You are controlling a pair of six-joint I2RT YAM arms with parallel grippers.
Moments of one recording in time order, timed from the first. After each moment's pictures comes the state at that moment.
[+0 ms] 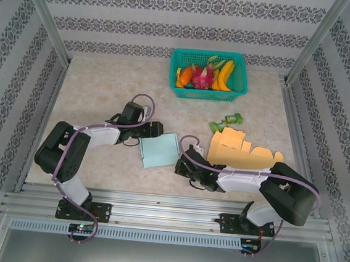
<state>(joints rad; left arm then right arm) -0.38 1.67 0.81 0.06 0.32 -0.56 0.95 1.47 0.51 0.13 0.11 1.12</state>
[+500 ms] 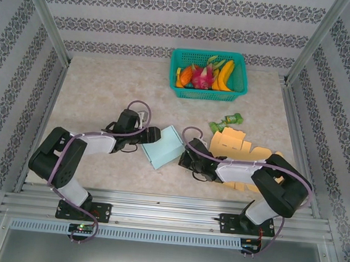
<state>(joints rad) -0.40 1.60 0.66 0.19 0.32 -0.61 0.80 1.55 0.56 0.12 0.03 1.03</state>
